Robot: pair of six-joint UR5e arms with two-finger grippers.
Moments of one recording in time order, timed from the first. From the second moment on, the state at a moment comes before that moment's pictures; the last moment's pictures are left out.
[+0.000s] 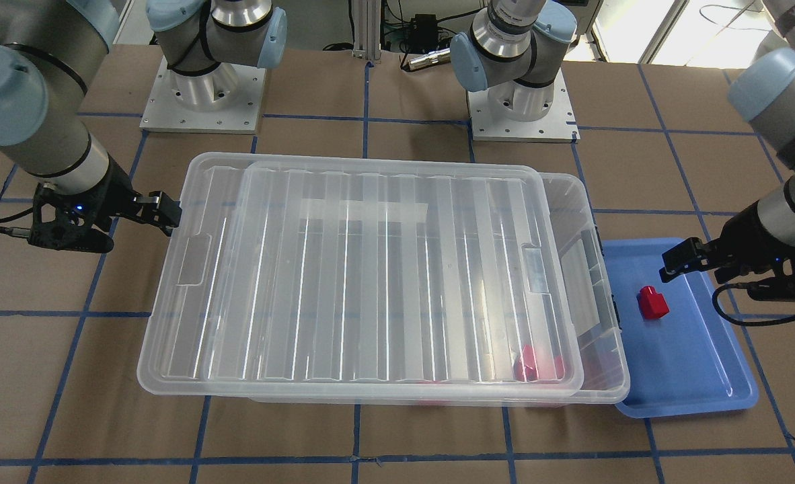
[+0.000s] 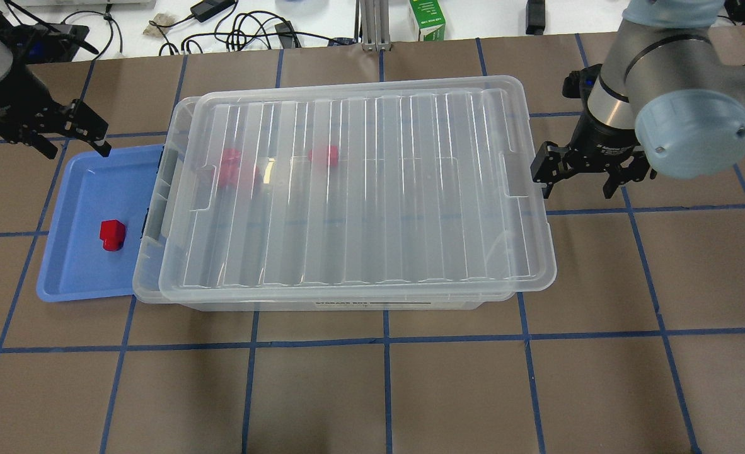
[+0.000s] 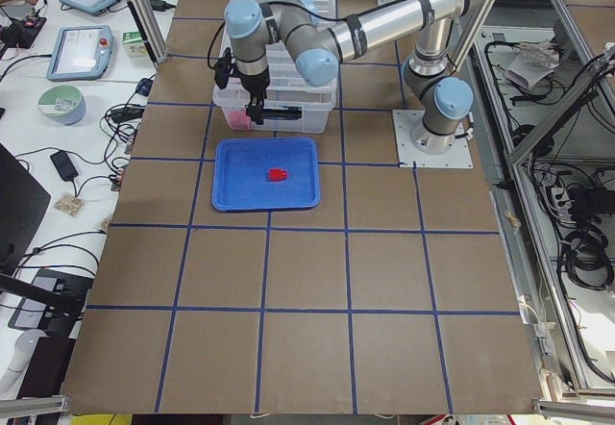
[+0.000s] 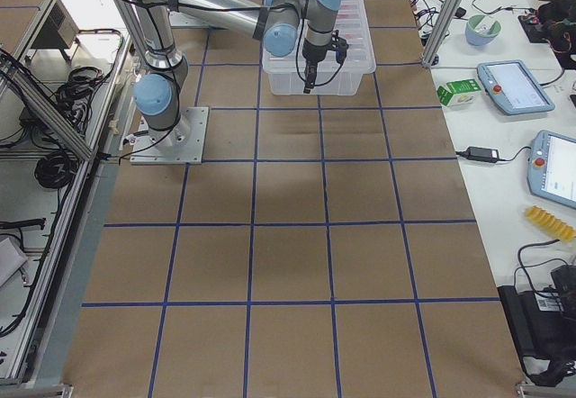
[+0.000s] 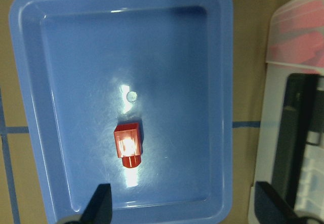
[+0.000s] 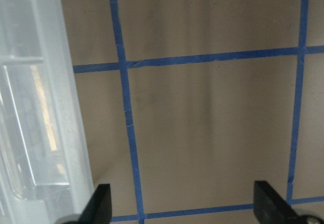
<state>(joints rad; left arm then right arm) -1.21 -1.75 -1.52 -1.47 1.55 0.43 1.49 -1.47 1.79 -1.78 -1.61 -0.01</state>
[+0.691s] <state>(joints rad) -1.51 -1.60 -1.51 -1.54 1.56 0.27 1.54 -1.51 1.61 -1.66 -1.60 0.02</state>
